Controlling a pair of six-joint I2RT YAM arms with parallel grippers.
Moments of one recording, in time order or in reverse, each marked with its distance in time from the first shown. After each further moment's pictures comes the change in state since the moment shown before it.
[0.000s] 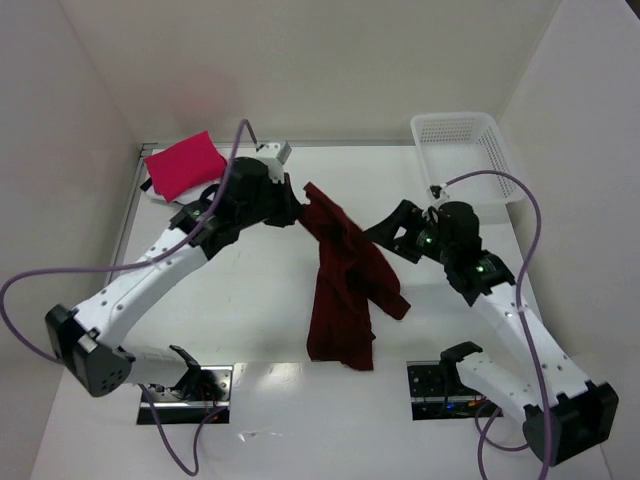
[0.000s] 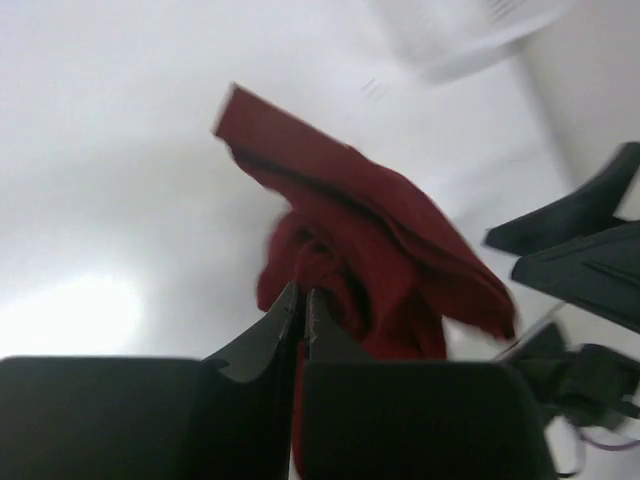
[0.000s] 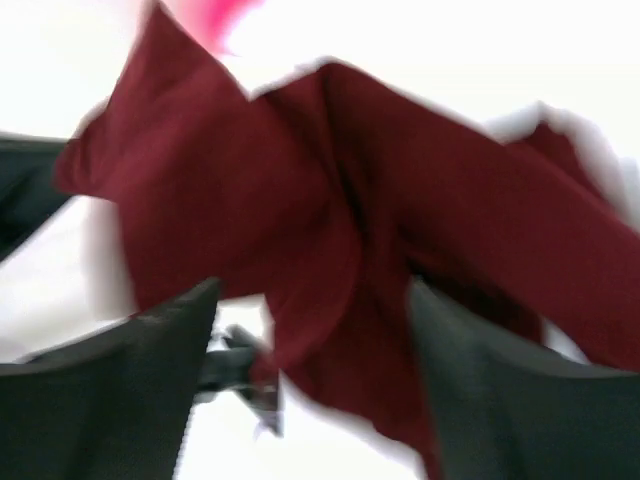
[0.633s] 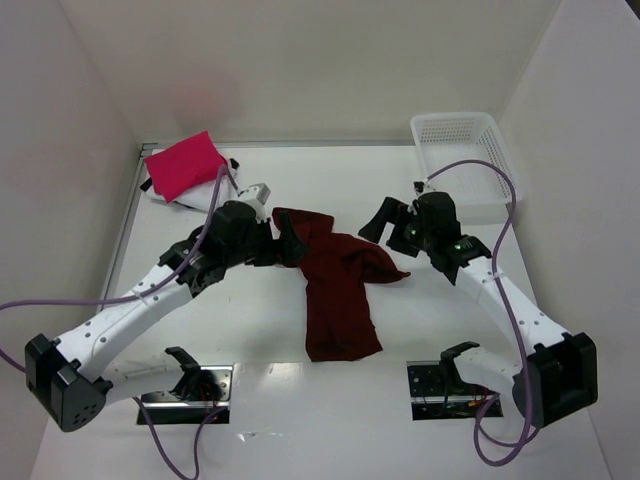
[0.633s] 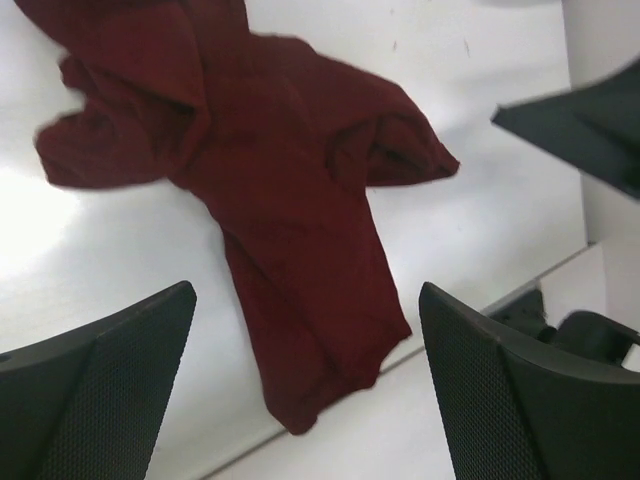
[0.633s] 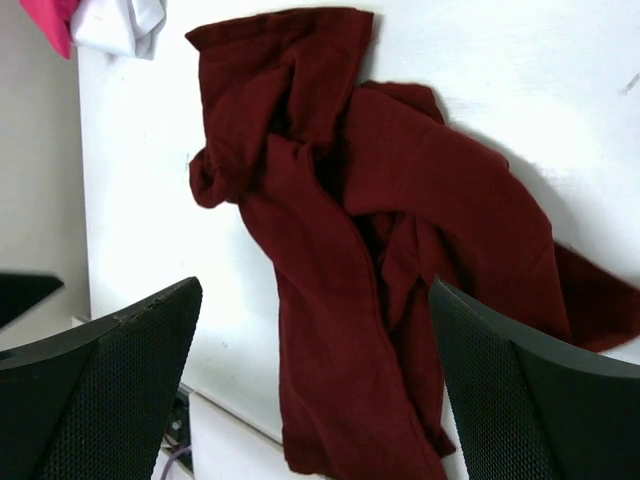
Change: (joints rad) left arm 0.000 -0.168 -0.371 0.035 -0.006 -0.224; right arm -0.002 0.232 -0.010 0.028 0.121 -0.149
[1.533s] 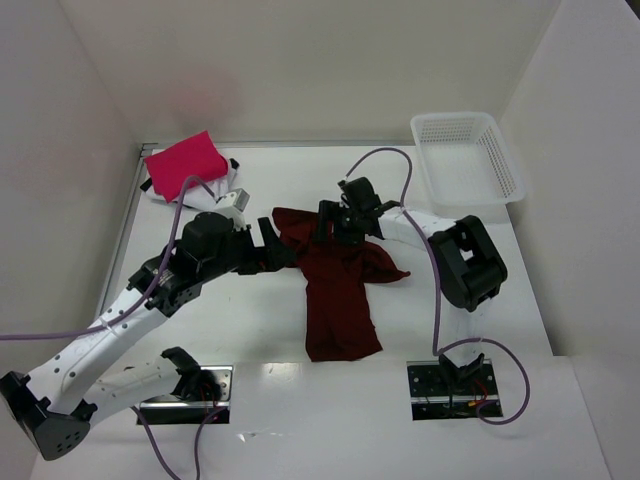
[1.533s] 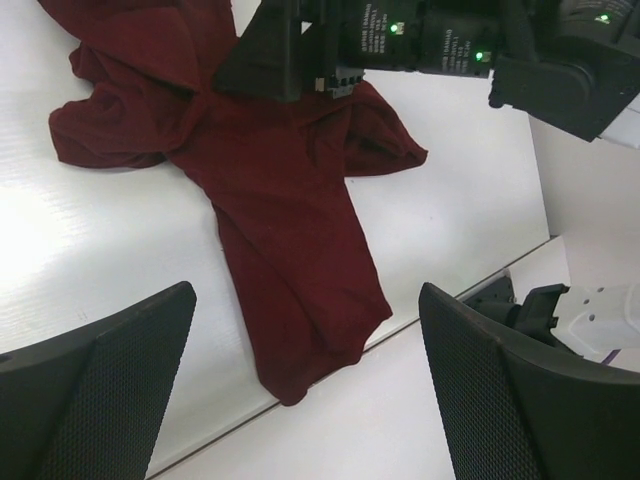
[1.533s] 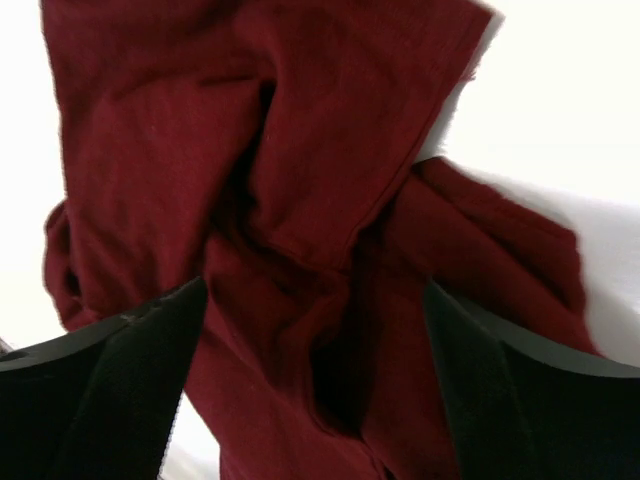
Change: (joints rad) left arm -0.005 -0.206 -0.052 -0.070 0.015 -0.025; right arm 0.184 0.790 0.388 0.127 -0.027 -0.141
